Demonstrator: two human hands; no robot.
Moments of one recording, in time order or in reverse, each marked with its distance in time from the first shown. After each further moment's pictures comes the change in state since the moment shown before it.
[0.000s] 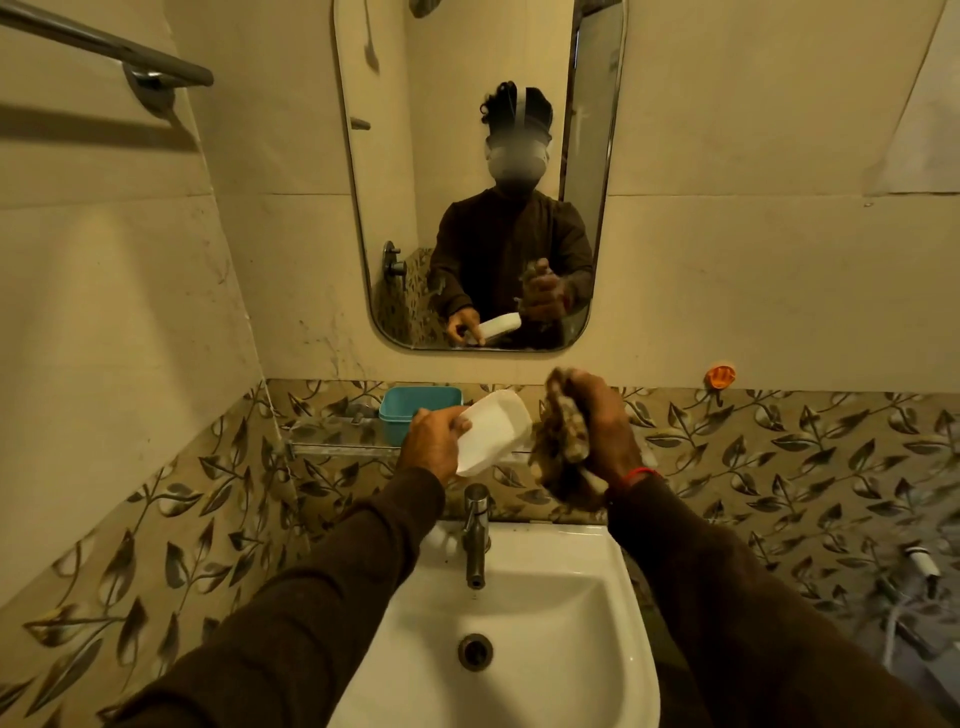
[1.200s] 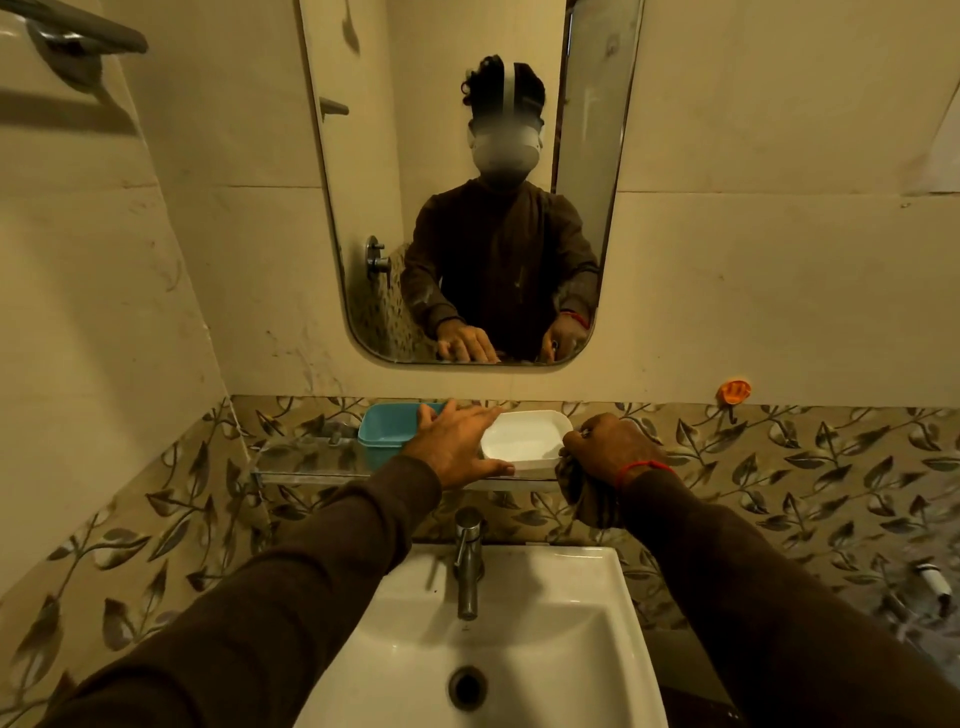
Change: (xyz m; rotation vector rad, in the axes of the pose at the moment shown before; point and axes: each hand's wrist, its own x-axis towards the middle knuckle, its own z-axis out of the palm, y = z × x) left_hand 0.067 0.009 0.012 0.601 -0.308 0.415; right_hand 0.092 0.038 -0.038 -1.175 0.099 0.203
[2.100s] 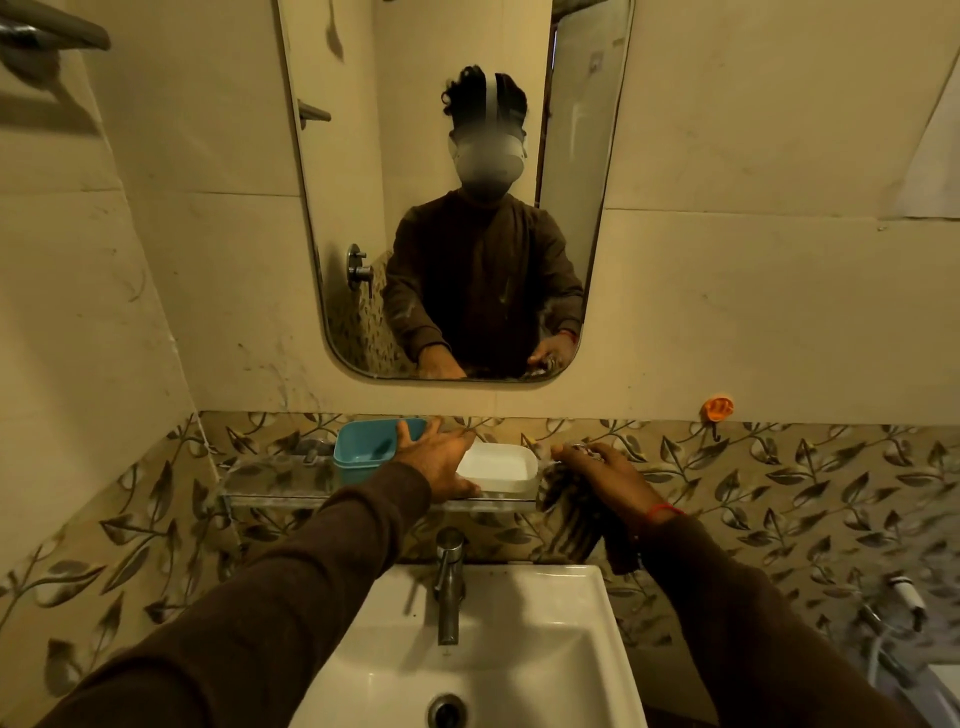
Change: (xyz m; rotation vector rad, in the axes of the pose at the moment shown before) left_hand 0.030 -0.012 0.016 0.076 -0.186 -0.063; right_hand -0.023 0.026 -0.002 0.851 -0.207 0.024
